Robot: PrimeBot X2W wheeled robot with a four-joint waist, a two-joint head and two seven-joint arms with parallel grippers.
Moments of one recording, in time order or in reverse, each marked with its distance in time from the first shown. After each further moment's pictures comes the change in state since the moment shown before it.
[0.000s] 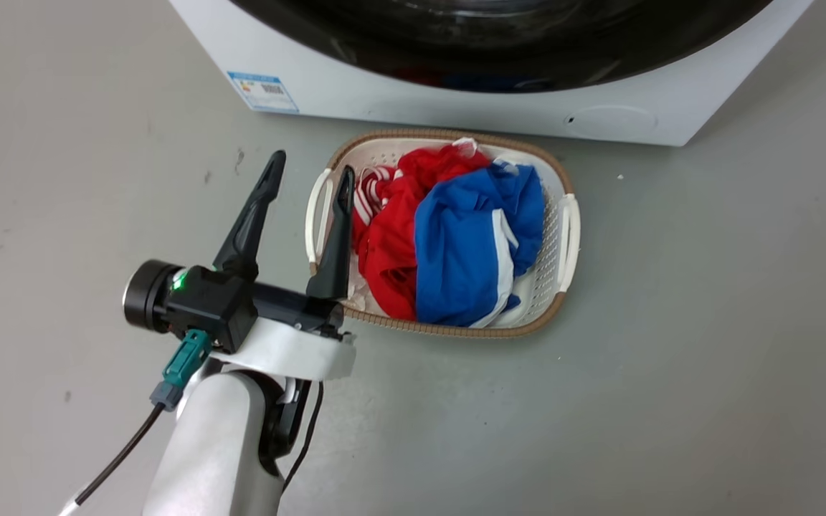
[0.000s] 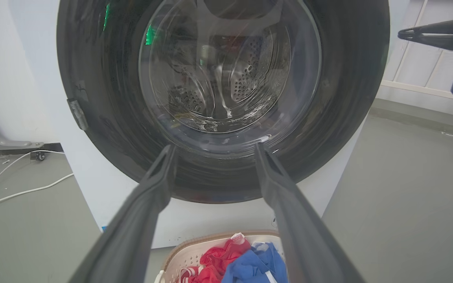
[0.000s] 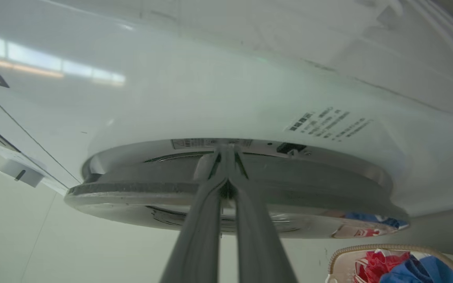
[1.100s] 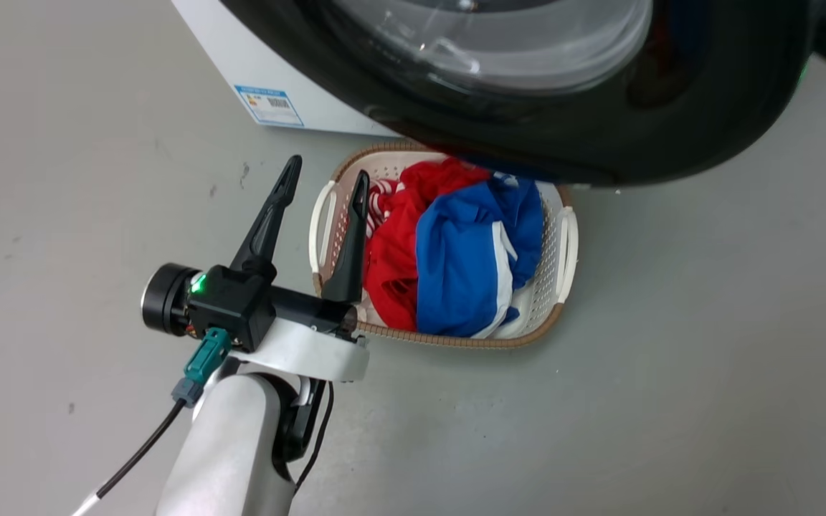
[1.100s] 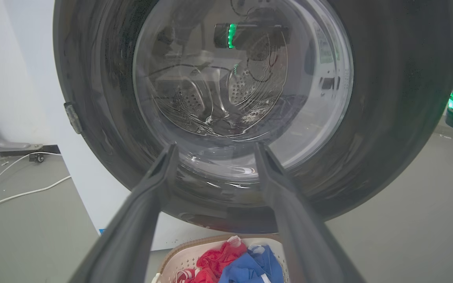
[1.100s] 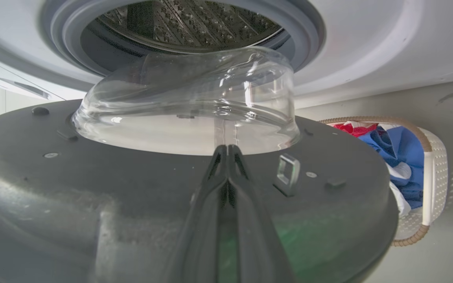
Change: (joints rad) left arm -0.019 -0.001 -0.042 0.026 -0.015 0.029 0.000; right arm 0.005 0.026 0.136 0.069 -0.029 0.000 0.444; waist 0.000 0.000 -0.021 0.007
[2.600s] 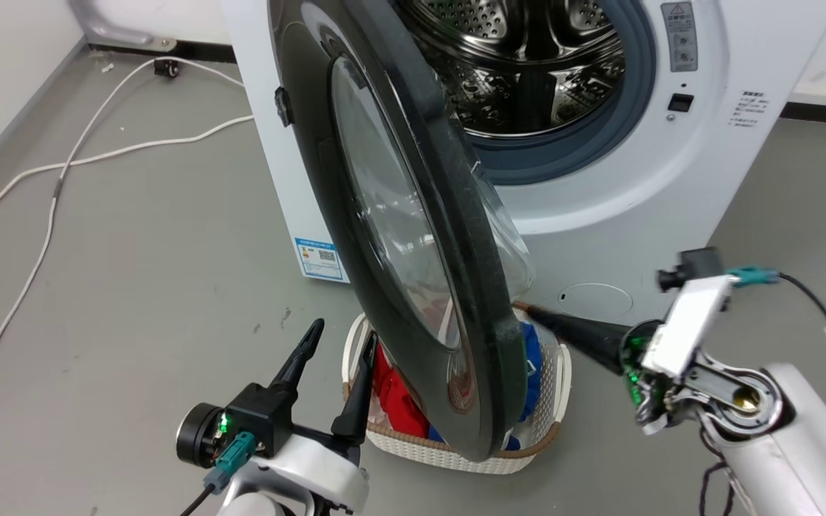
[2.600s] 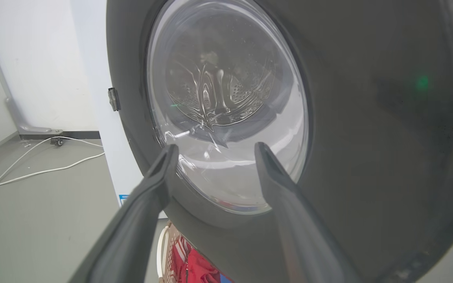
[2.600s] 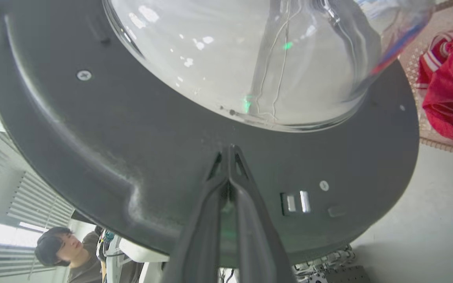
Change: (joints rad) left arm 0.244 0.007 -0.025 0.132 -0.035 -0.061 0.000; right arm 0.774 0.200 0.100 -0.556 -0.002 -0.001 -0.162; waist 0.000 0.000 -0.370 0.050
